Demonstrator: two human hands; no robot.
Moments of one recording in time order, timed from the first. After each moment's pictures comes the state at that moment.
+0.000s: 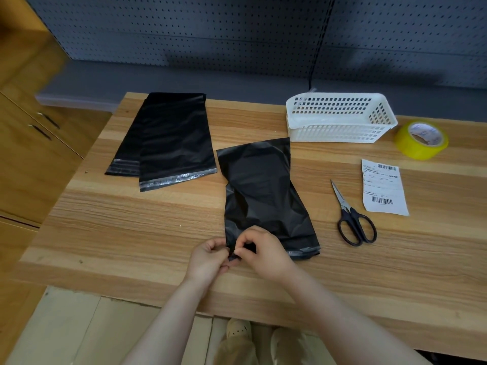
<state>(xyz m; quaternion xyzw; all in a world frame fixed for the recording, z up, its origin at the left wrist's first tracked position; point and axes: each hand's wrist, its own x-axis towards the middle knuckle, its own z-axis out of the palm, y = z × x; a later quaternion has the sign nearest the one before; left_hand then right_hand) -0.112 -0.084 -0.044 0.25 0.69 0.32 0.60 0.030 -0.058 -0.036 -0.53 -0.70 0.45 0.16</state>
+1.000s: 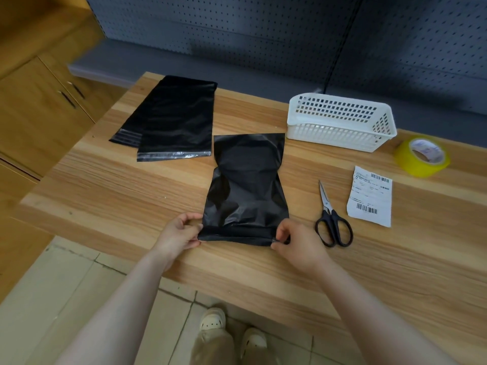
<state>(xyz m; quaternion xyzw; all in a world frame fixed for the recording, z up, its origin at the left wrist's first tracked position) -0.108 -0.096 -0.048 0.28 0.72 0.35 0.53 0.151 -0.055 -0.018 -0.59 -0.71 0.38 0.06</state>
